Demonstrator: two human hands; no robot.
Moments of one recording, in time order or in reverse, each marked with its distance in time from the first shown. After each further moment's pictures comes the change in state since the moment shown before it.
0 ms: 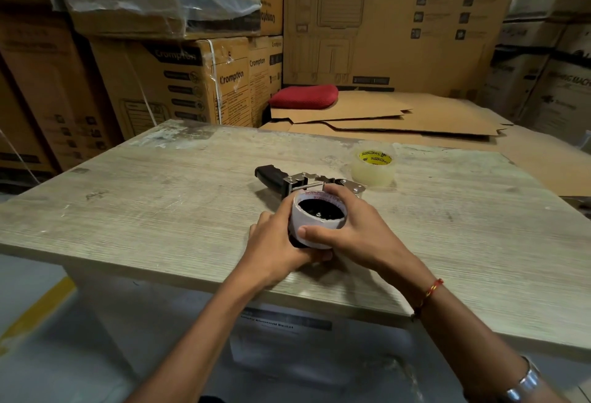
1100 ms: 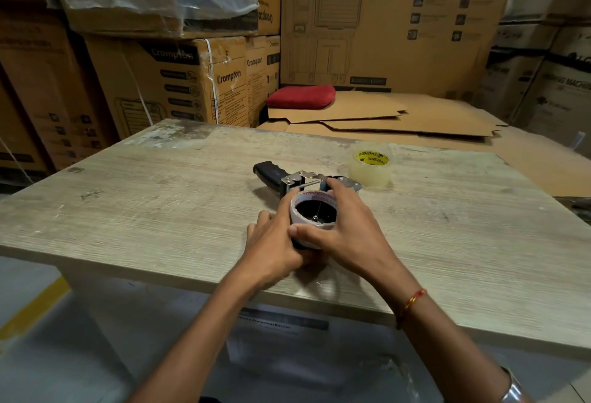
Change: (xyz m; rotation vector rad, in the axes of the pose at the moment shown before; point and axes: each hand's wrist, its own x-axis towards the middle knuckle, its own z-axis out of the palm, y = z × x) left_hand 0.008 -0.009 0.009 0.094 -0.022 -0.040; right_hand -0.004 -0.014 0.011 -0.228 0.134 -0.027
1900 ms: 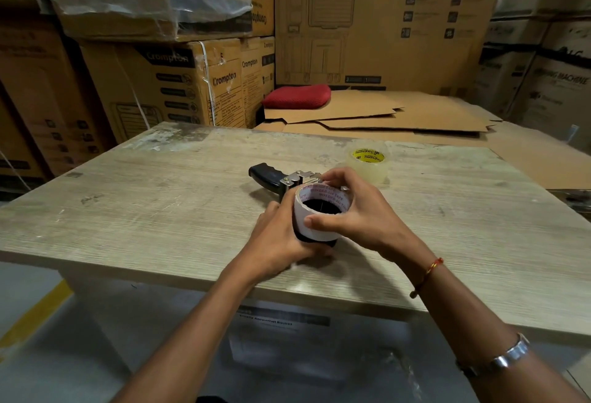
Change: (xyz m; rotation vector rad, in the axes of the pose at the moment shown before) left_hand 0.013 0.001 -0.003 -0.121 0.006 0.182; right_hand 0.013 0.013 -0.026 0.275 -0.064 -0.034
